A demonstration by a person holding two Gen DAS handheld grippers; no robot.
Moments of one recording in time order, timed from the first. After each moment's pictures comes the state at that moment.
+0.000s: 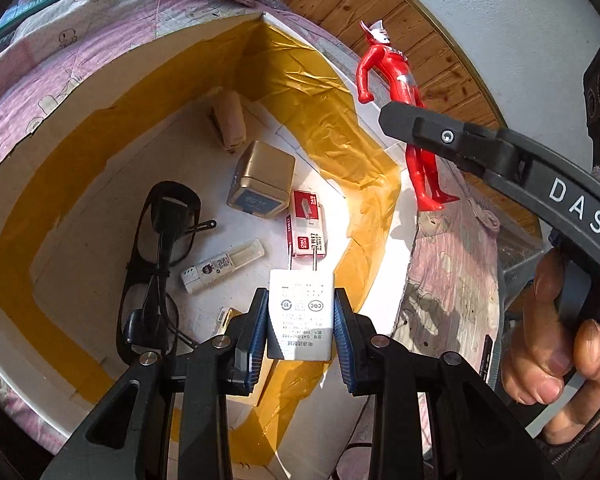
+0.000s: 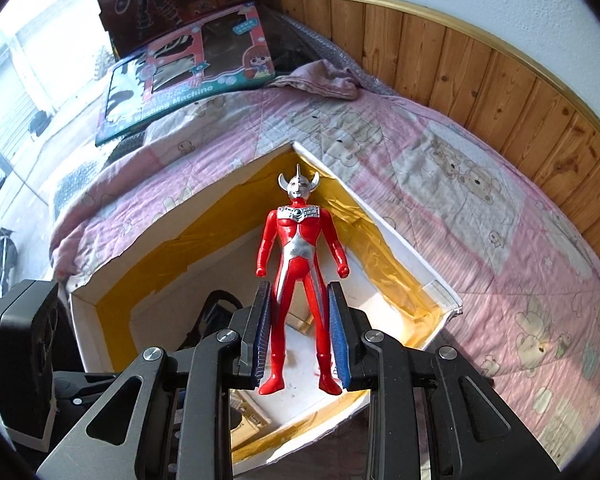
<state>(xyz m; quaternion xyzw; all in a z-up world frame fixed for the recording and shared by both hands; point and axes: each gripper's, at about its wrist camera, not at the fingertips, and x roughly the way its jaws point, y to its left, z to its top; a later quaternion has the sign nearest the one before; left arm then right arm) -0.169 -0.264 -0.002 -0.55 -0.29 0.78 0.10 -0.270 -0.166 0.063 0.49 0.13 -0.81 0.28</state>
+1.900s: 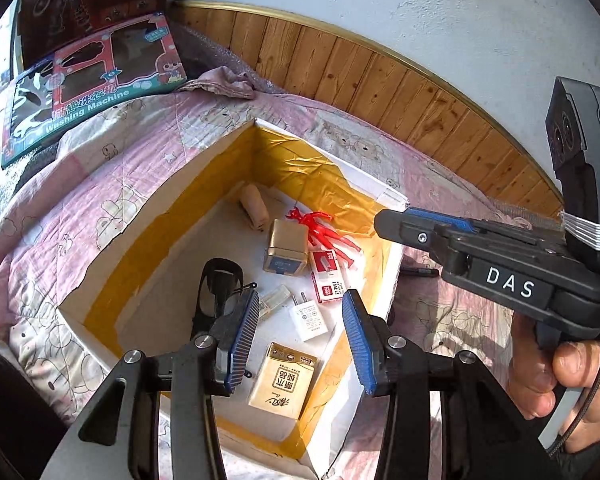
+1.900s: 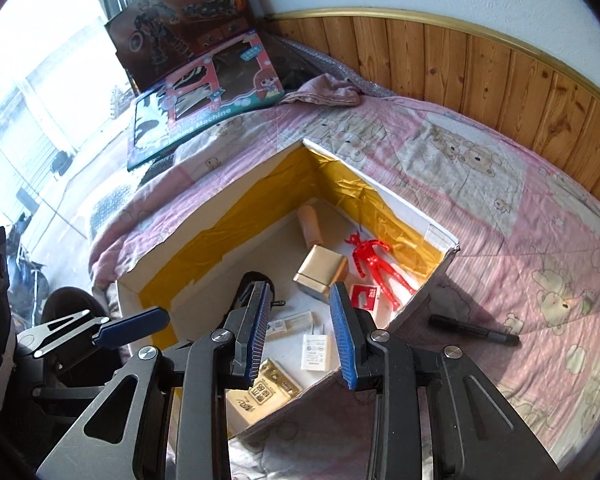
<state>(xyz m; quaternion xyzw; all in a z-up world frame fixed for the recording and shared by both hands) -0.125 -0.260 0.069 -0.45 -0.15 0.88 0.03 -0.207 -0.113 0.081 0.46 0.03 -0.83 0.31</state>
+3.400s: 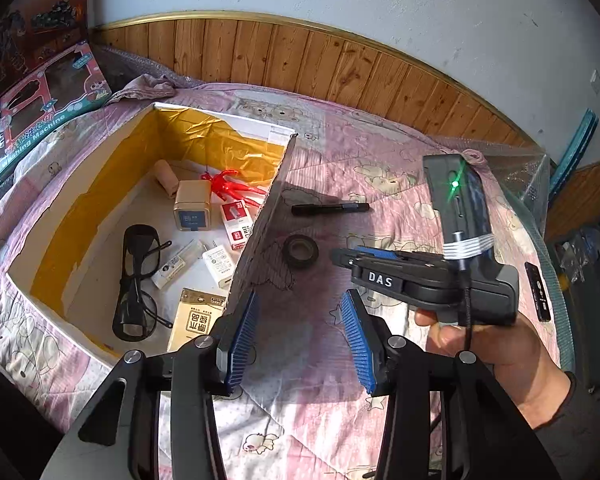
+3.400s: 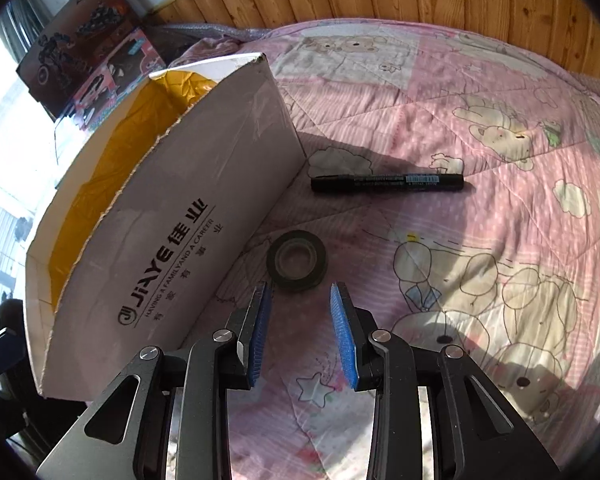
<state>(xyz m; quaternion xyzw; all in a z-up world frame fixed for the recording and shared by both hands) -0.076 -0.163 0.058 -0.45 -0.07 0.88 0.12 -0.205 -0.003 -0.052 0.53 -0.04 -0.83 0.18</state>
